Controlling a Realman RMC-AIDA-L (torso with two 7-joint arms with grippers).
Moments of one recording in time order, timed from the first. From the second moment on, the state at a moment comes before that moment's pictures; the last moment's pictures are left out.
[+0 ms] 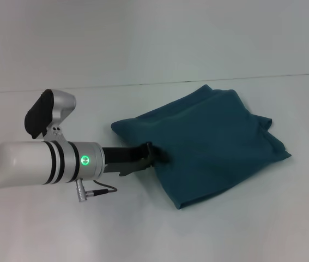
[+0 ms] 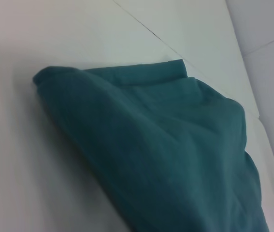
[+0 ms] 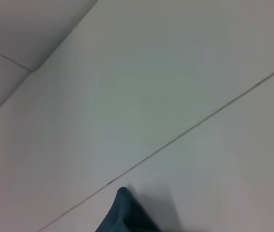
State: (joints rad) left arm -0.83 -2.16 1.05 0.39 1.91 0.91 -2.48; right arm 0.63 1.66 -0.48 -0.65 -2.30 -1.38 2.72
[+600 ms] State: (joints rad) left arm -0.65 -2.15 1.03 0.58 1.89 1.19 -2.48; right arm 0.62 1.66 -0.47 -0.65 -2.30 -1.39 2.72
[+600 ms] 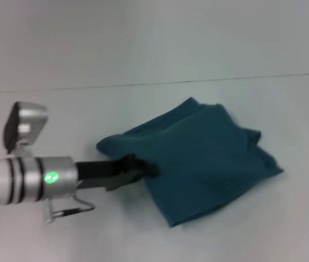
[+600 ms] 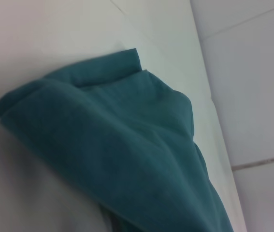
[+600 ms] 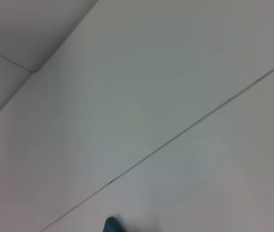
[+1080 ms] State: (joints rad) left arm -0.62 -1.99 1.02 0.54 1.93 1.19 -2.48; right arm 0.63 1.68 -0.48 -0.62 -2.30 -1.40 2.68
